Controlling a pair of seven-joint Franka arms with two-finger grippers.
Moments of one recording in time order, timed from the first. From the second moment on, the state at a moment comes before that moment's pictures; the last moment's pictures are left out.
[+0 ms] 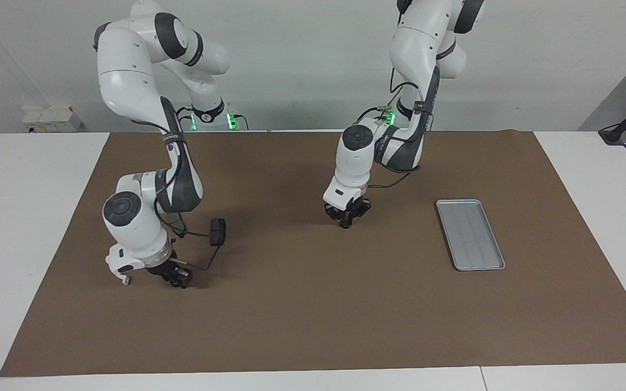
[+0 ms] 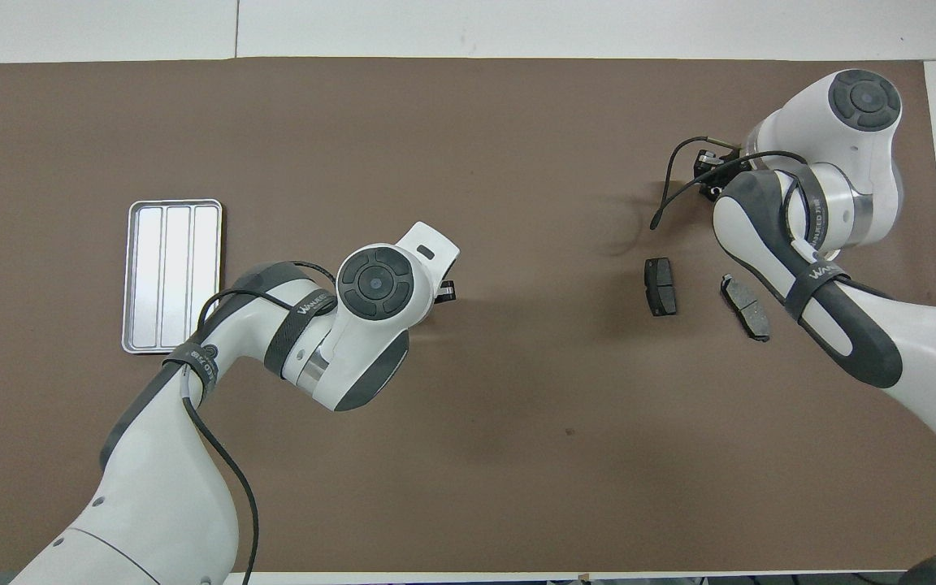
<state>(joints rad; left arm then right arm) -0.50 0.37 -0.12 -1.94 0.12 2.37 -0.77 -0.21 0.63 0.27 -1.57 -0.23 2.22 0.55</state>
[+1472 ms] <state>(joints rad) 0.10 0.18 -0.09 -2.19 -0.01 2.36 0.22 0.36 0.56 0.32 -1.39 -0.11 1.96 1.50</state>
